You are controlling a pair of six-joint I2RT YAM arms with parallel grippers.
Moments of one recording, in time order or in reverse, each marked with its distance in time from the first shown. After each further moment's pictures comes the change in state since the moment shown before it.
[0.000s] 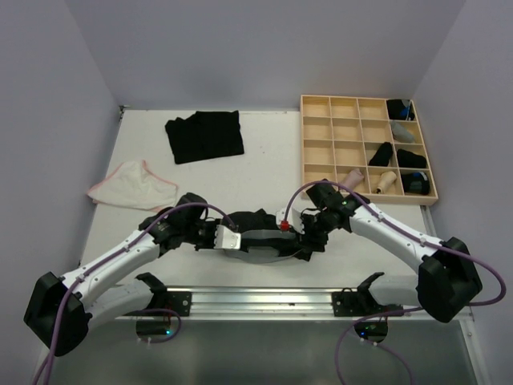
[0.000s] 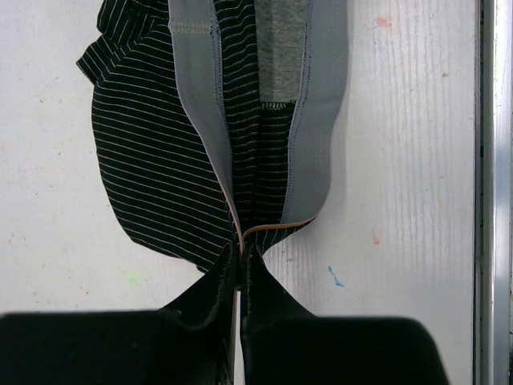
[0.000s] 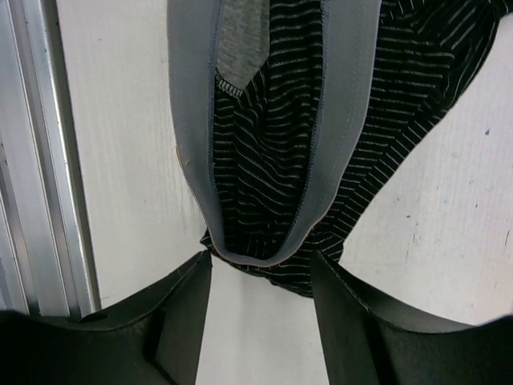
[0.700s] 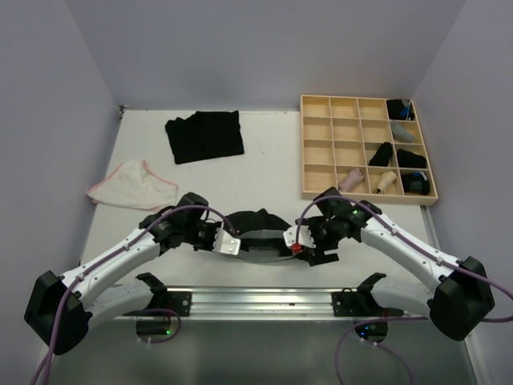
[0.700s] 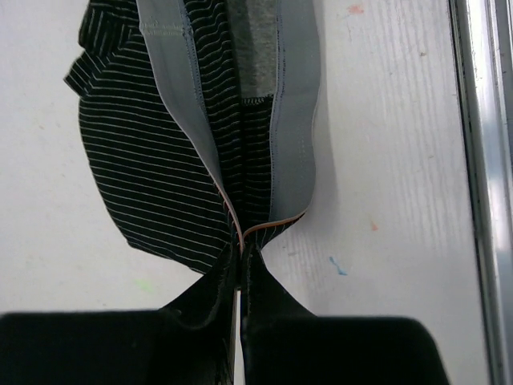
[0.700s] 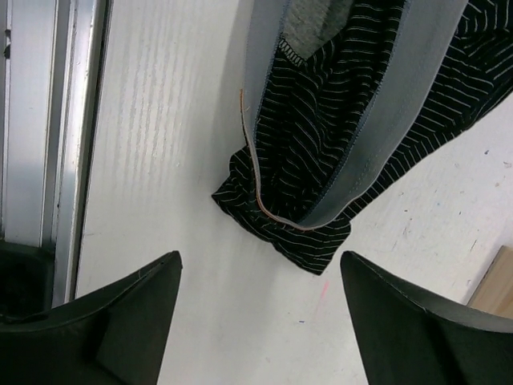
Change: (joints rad) left arm -0.013 0.011 0.039 -0.066 0.019 0.128; right arm 0.015 -0.142 -0.047 -0.126 0.041 -0.295
